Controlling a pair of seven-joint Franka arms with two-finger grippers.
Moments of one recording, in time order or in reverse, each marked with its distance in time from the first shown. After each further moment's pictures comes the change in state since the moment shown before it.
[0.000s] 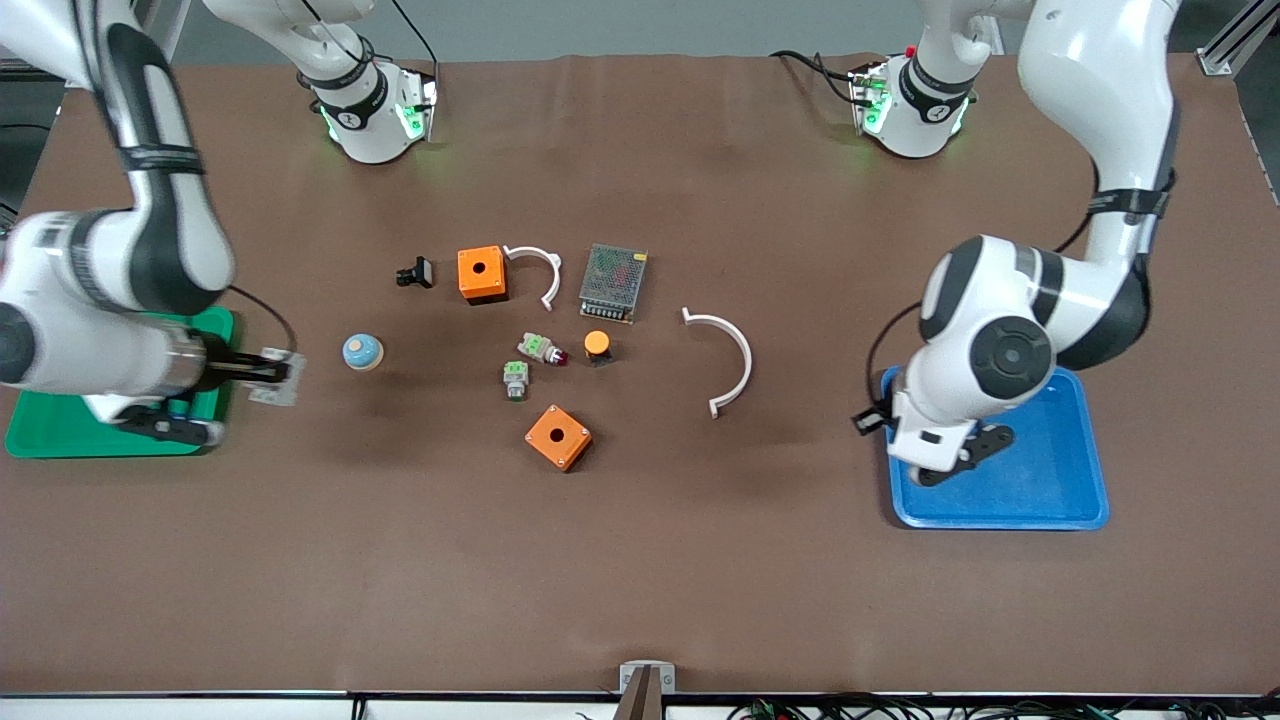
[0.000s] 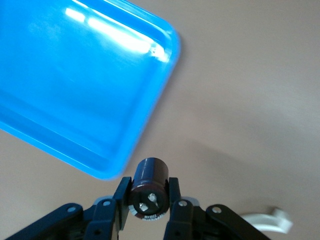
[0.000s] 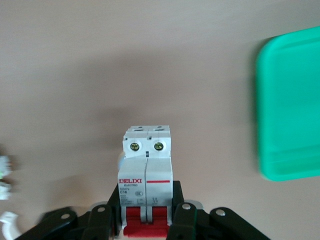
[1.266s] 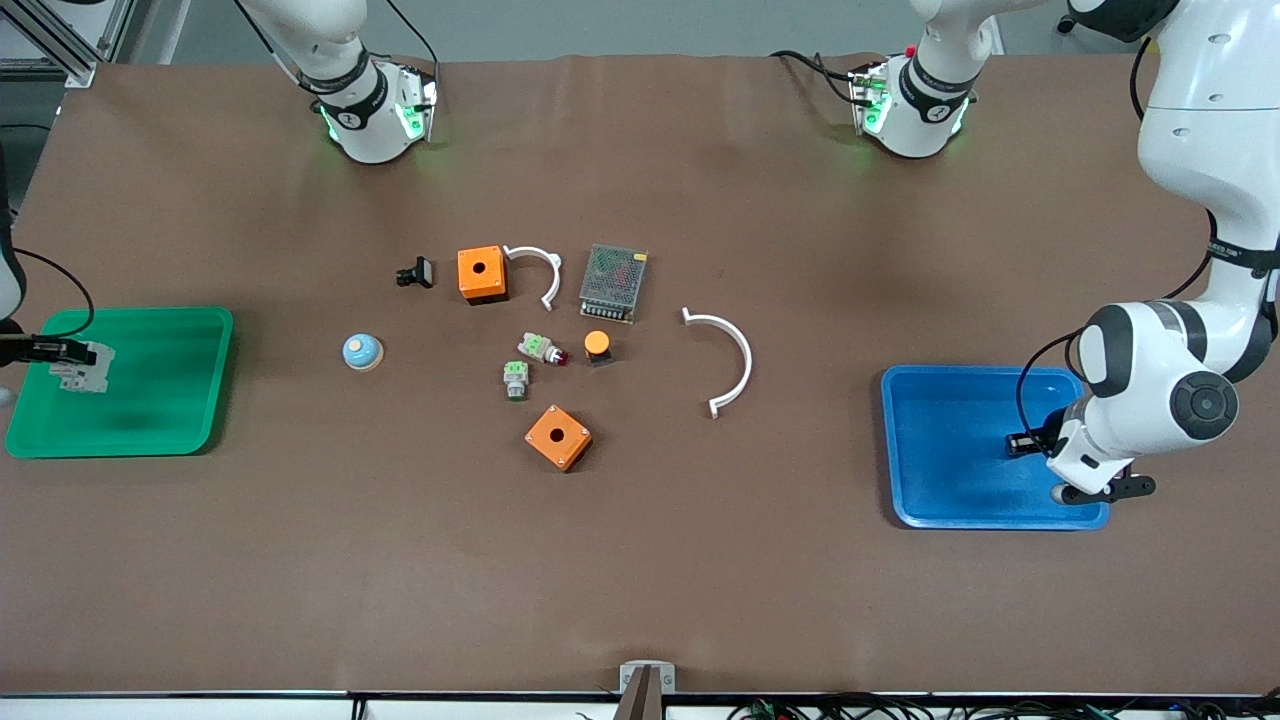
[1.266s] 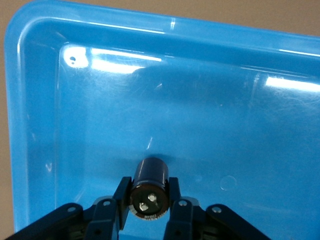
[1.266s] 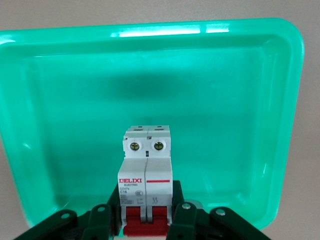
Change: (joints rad) left arm 0.367 0.135 0.000 -0.143 0.041 0.338 0.618; right arm -0.489 0.231 -0.001 0.027 -0.119 0.339 -0.578
